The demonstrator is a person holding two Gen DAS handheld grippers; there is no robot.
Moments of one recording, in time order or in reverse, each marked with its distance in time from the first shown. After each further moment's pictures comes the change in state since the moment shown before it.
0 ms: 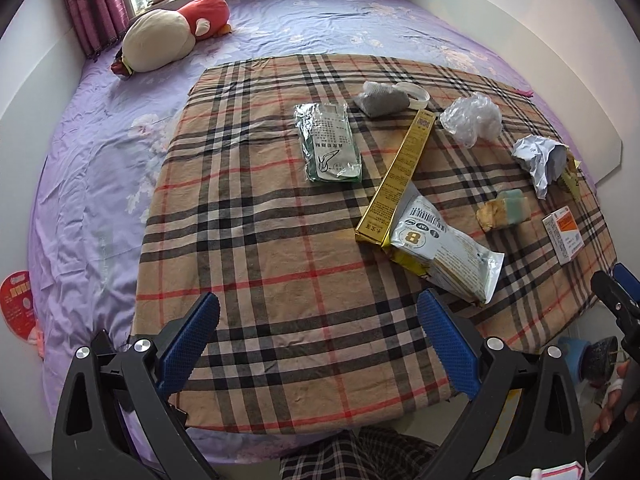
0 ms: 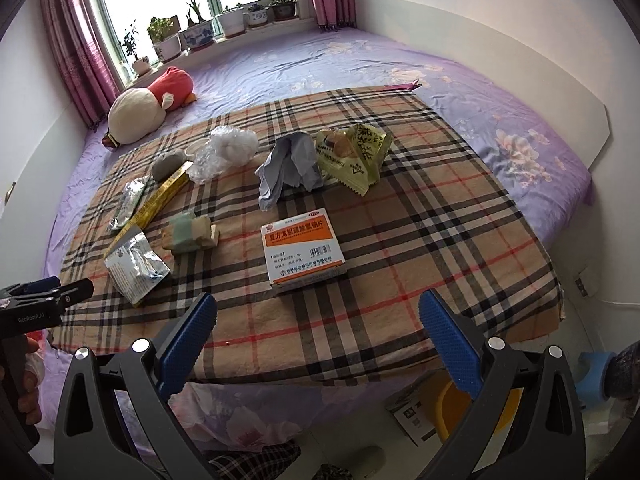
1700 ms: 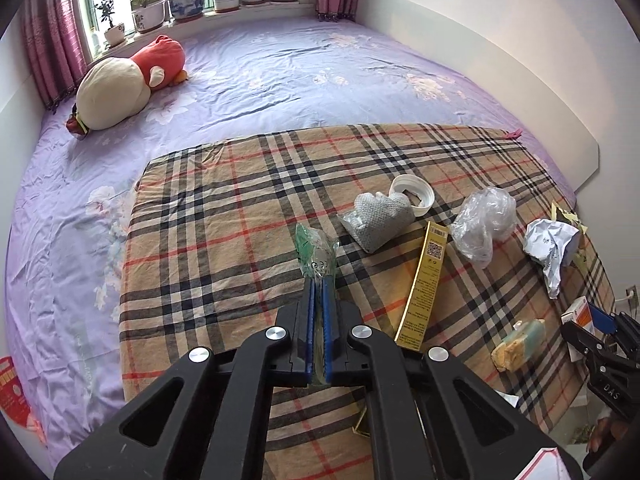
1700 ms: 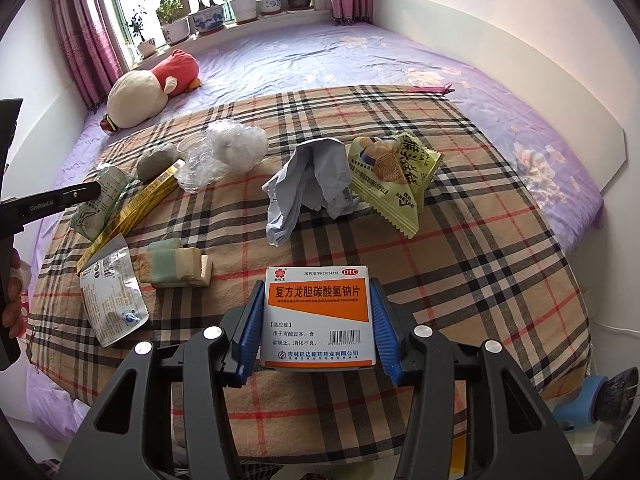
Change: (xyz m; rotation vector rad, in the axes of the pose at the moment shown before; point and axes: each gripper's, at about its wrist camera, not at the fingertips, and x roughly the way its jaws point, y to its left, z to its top) left arm 0.031 0.000 0.101 0.115 -0.136 -0.109; right arm 0.038 0.018 0.029 -0.047 0.011 0.003
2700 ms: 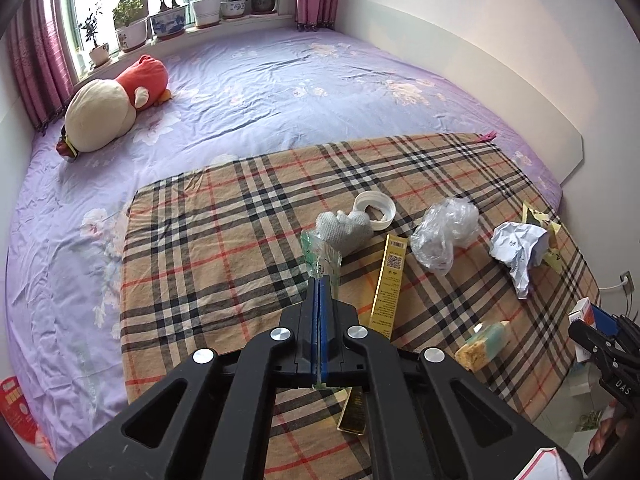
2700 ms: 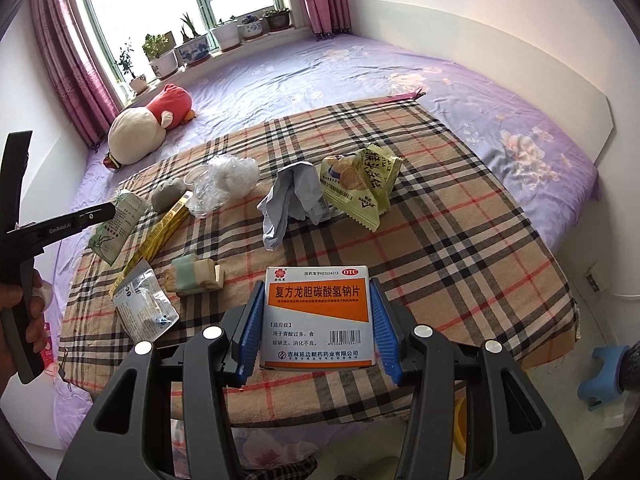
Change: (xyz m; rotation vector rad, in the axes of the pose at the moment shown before) left arm -0.025 -0.023 0.009 0.065 -0.041 -0.035; right arm -0.037 -0.022 -0.006 0.125 -0.054 0.039
